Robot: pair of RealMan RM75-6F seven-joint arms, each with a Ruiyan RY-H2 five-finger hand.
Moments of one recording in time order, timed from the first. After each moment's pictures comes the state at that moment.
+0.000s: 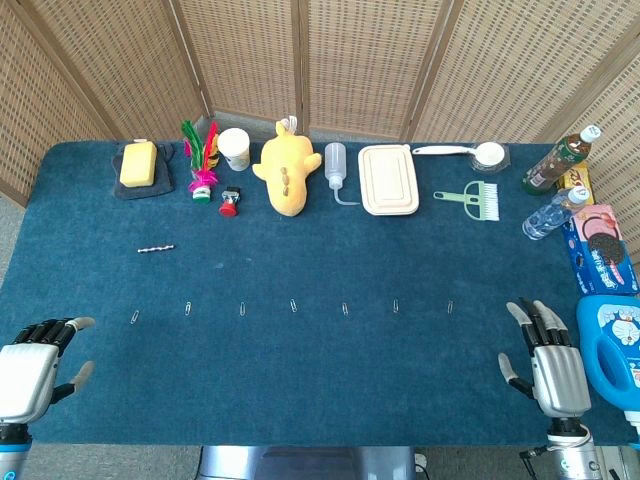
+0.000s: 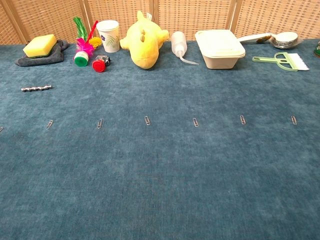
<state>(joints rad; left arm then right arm) 0.00 -1.10 0.01 -1.90 1.60 1.55 0.36 0.04 -1.35 0.04 -1.55 -1.59 1.58 -0.04</state>
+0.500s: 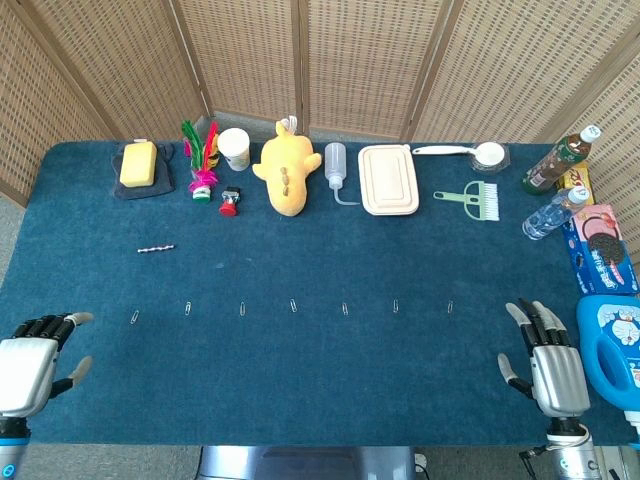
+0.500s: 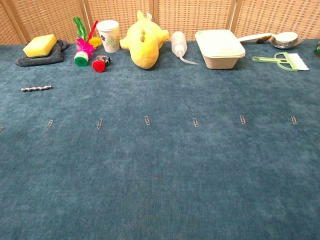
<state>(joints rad) -0.02 -1.07 -0.02 -1.92 1.58 1.53 0.38 0.04 -1.34 0.04 -1.55 -1.58 1.58 -0.04</state>
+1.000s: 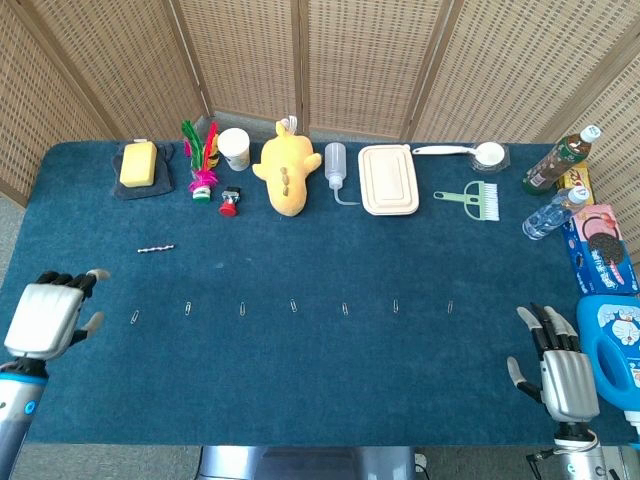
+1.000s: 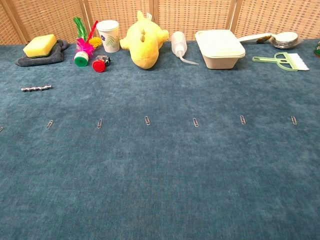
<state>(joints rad) -0.24 -1.05 -0.16 -1.88 1.38 1.29 0.53 0.01 -1.35 0.04 -1.53 -1.56 1.59 -0.02</state>
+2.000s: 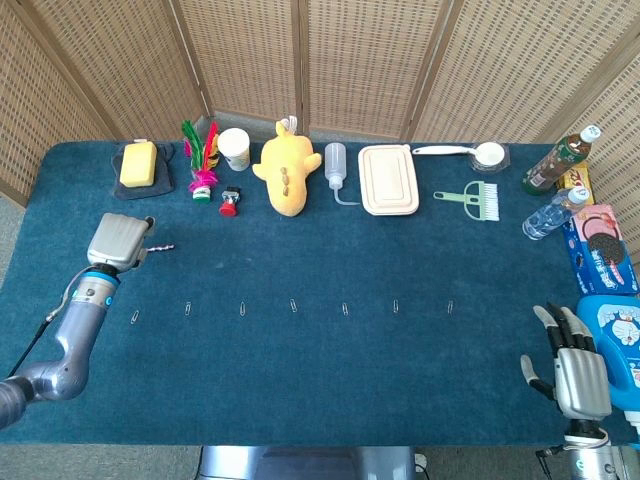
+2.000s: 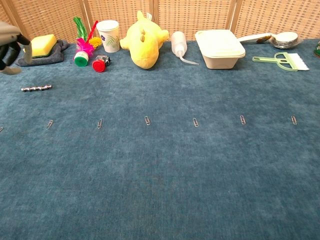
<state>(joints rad) -0.67 -1.37 -0.26 -1.32 0.97 0.86 0.67 0.01 -1.35 0.07 -1.49 -1.49 1.57 0.00</state>
